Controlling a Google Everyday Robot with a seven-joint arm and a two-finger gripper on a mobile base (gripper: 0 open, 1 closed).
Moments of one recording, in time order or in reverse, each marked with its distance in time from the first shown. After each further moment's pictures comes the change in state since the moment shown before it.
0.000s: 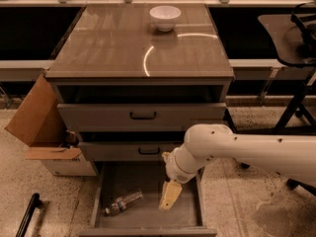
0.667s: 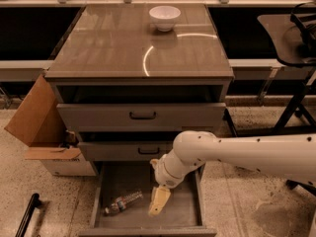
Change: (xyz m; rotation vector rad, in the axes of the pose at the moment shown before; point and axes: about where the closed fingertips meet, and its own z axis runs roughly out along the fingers) arm -0.019 0.008 0.050 -0.070 -0.061 -0.027
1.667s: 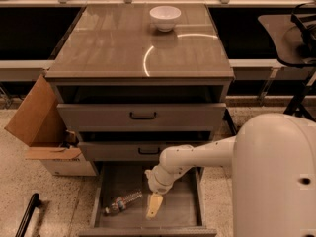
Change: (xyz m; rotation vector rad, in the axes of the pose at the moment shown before) arm 0.054 -0.040 0.124 -0.038 0.073 -0.059
